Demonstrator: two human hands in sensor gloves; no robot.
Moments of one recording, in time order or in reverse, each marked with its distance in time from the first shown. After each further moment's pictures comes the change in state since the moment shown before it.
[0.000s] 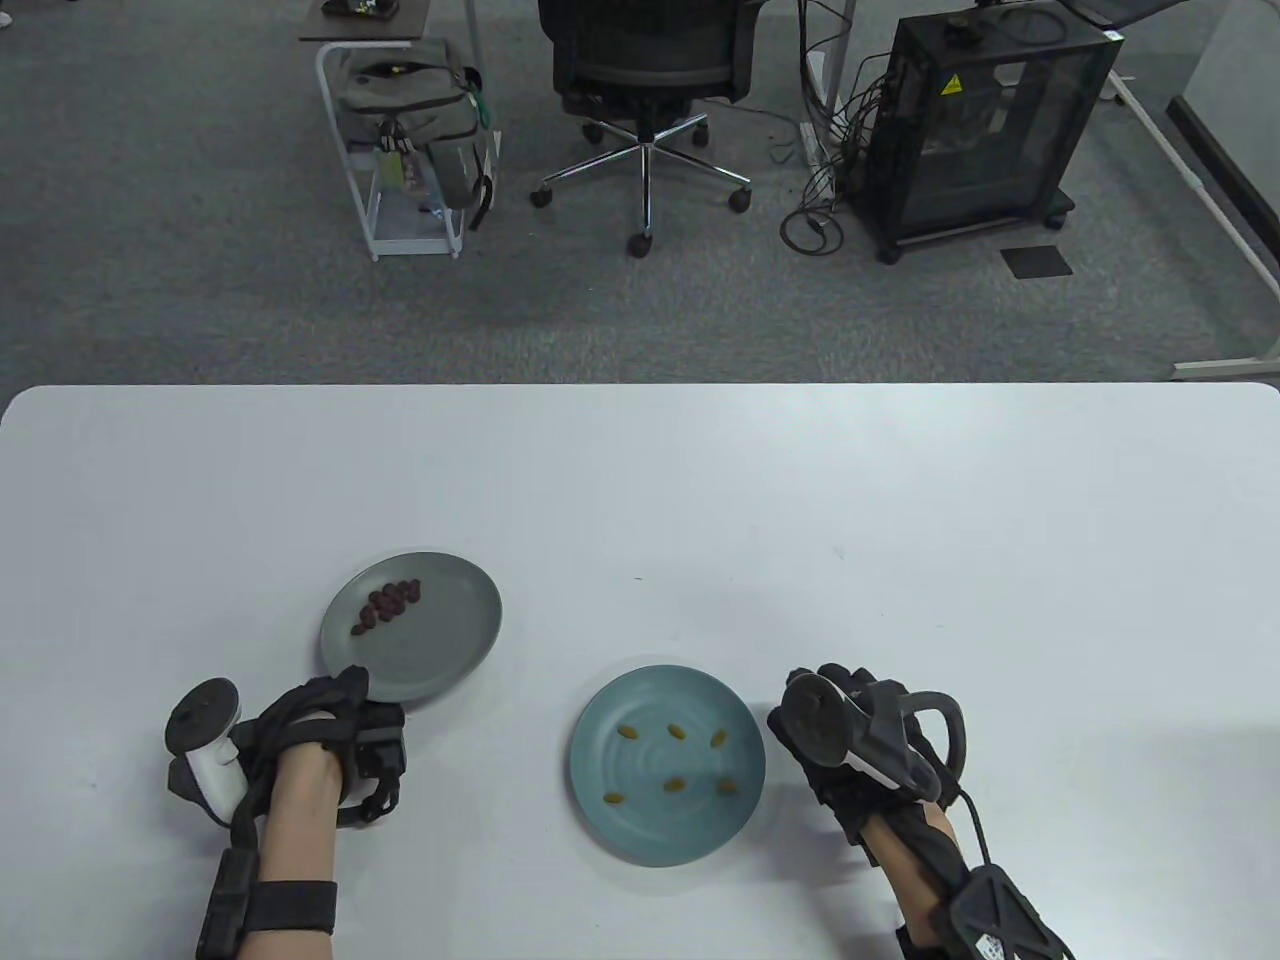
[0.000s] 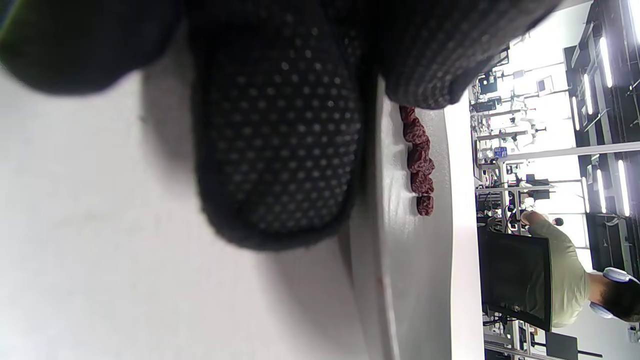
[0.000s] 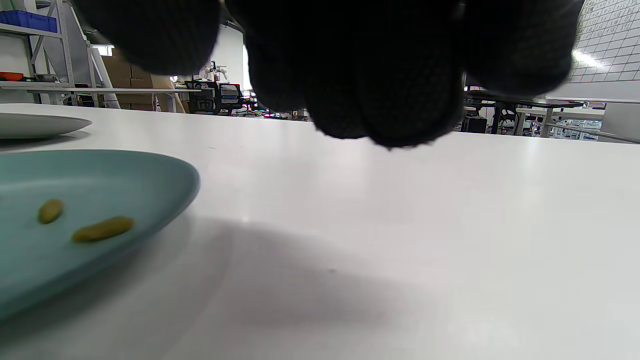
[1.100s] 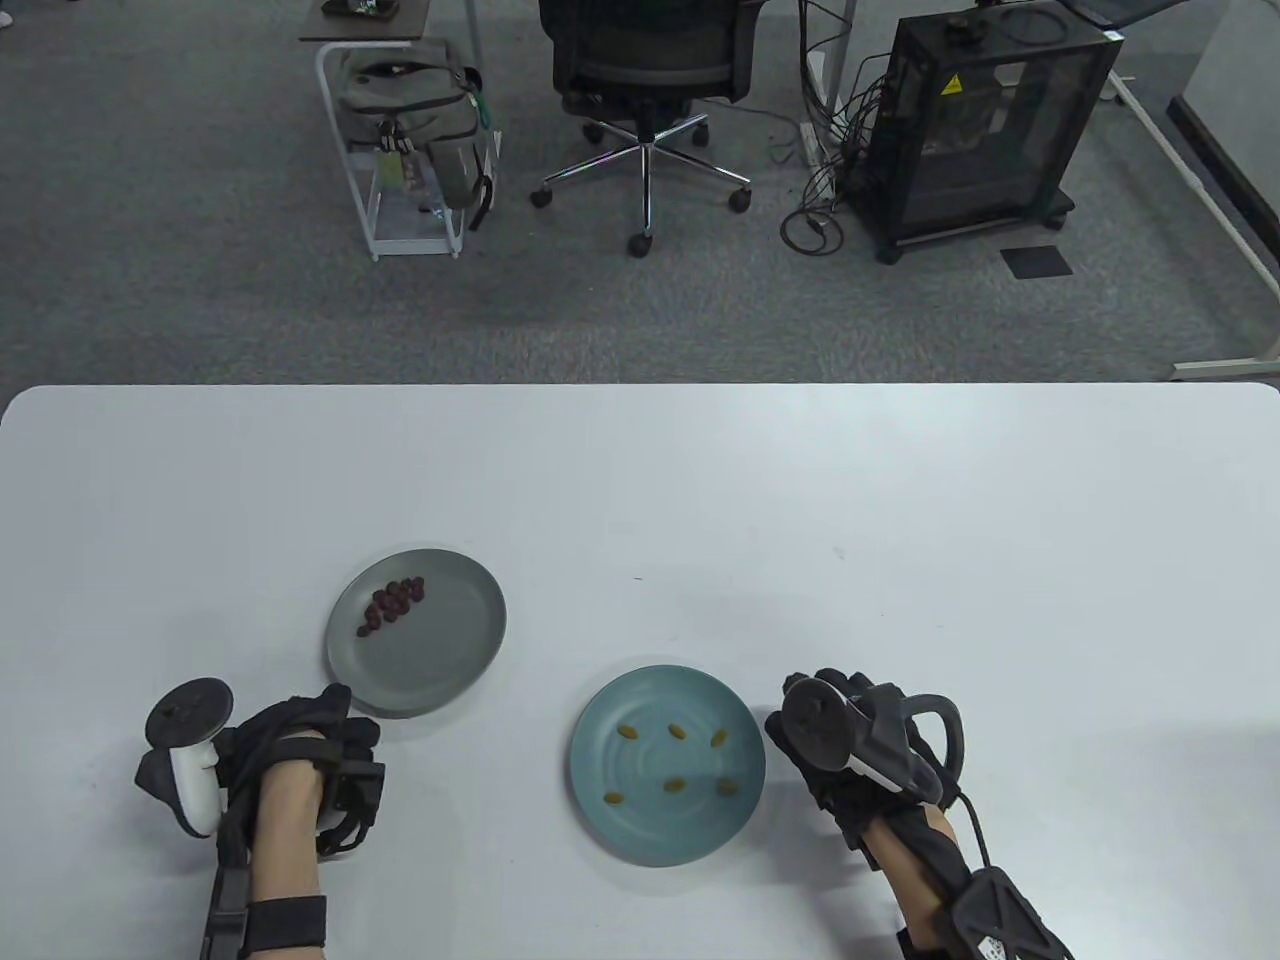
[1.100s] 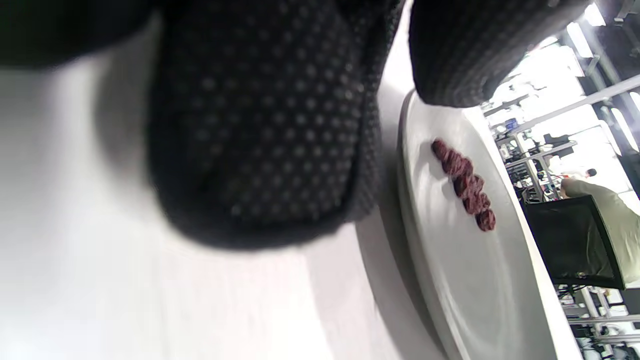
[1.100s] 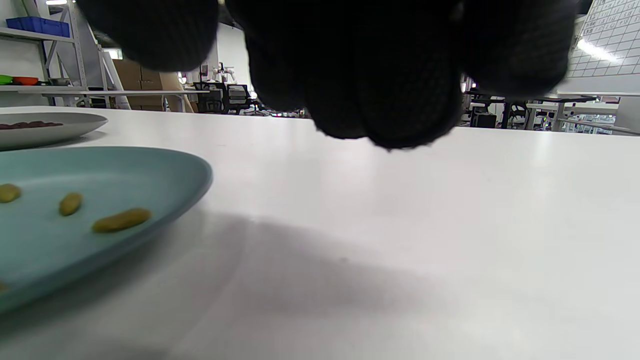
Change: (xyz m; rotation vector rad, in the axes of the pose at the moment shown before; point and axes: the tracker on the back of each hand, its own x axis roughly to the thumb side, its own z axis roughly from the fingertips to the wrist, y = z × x) left_hand 0.020 0.027 0.020 0.113 -0.069 -0.379; right_hand -0.001 -0.002 0.003 -0.007 -0.020 -0.018
